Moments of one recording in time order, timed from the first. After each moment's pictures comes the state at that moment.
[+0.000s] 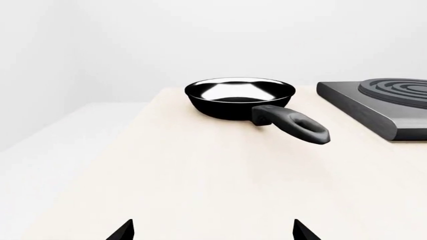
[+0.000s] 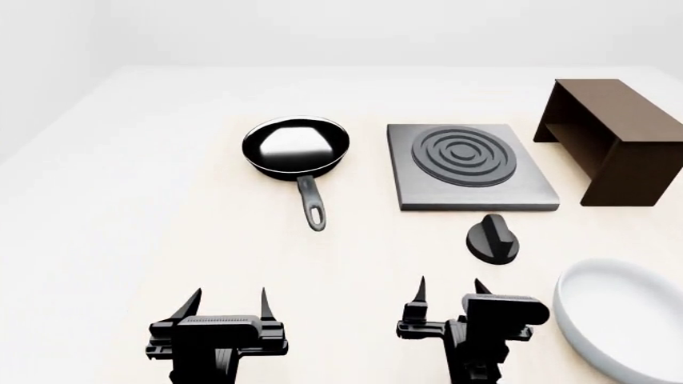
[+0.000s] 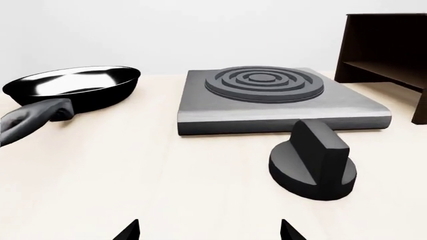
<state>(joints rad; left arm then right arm) -0.03 -0.19 0.23 -0.02 -0.18 0.00 -0.25 0.15 0.17 -0.21 0.15 0.23 0.04 0.22</state>
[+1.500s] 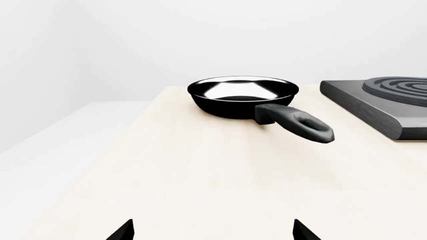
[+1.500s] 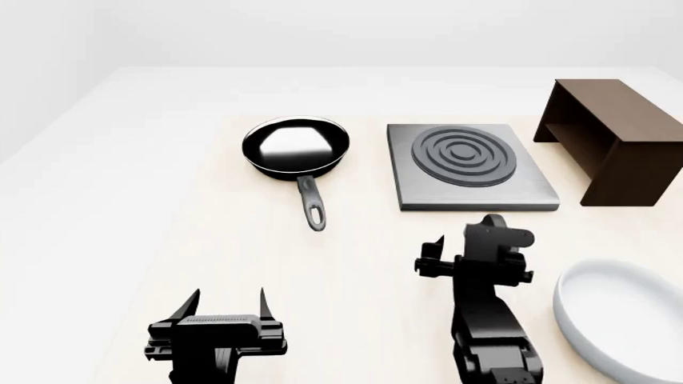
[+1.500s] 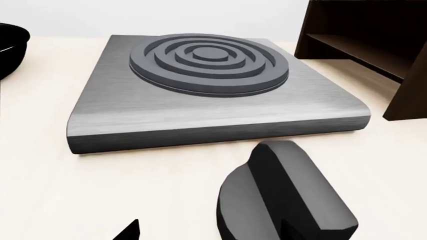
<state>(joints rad) -0.04 -0.22 0.27 -0.02 -0.20 0.01 -0.29 0.76 0.10 -0.21 1.08 0.21 -0.08 0.25</state>
